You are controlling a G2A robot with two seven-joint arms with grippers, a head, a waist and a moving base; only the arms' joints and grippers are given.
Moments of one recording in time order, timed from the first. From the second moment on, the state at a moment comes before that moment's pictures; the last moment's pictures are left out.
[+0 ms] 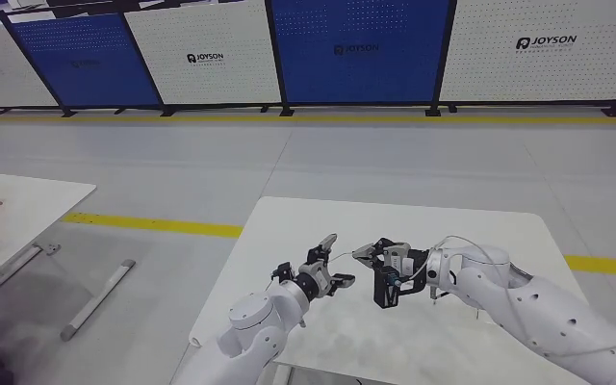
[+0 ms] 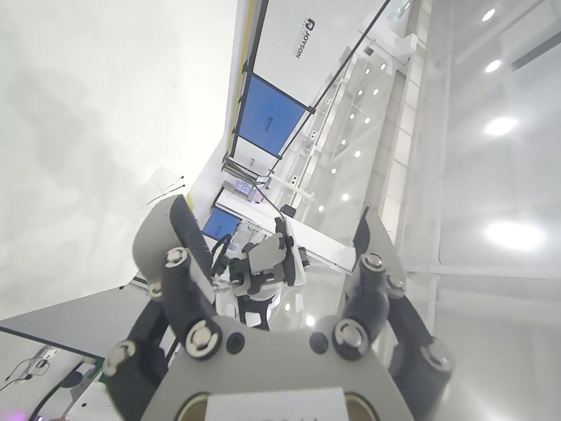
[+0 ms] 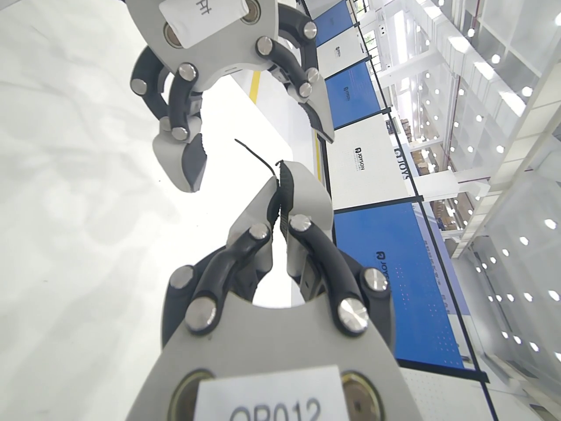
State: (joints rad) left arm 1.49 -1.16 -1.16 -1.96 -1.03 0.34 0.25; right arm -0.44 -0.98 0.17 -1.38 -1.57 -0.34 -0.47
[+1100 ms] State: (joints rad) left arm 1.49 -1.16 -1.15 -1.95 -1.01 0.34 0.25; right arm -0.44 -0.98 0.17 -1.38 -1.57 -0.34 -0.47
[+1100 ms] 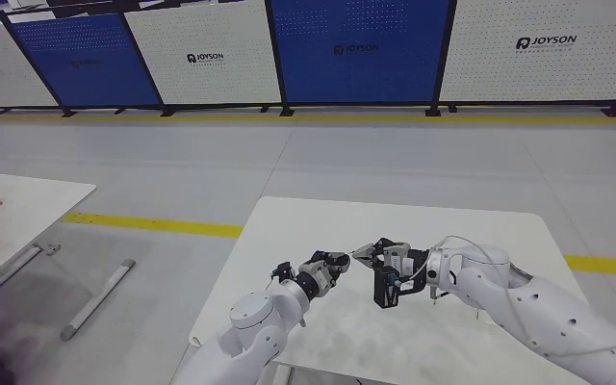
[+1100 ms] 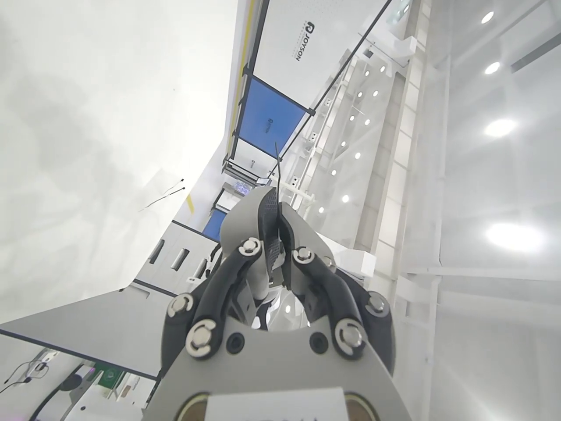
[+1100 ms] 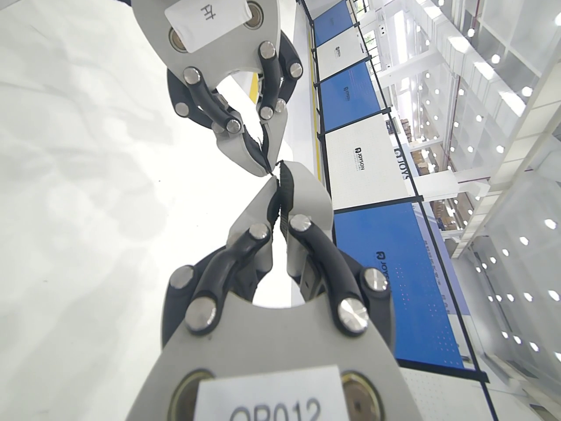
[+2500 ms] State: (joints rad) left arm 1.53 -1.16 -1.07 -1.91 -0.52 0.16 0.25; right arm -0.65 -0.87 0.31 -1.42 -1.11 -0.34 -0.43
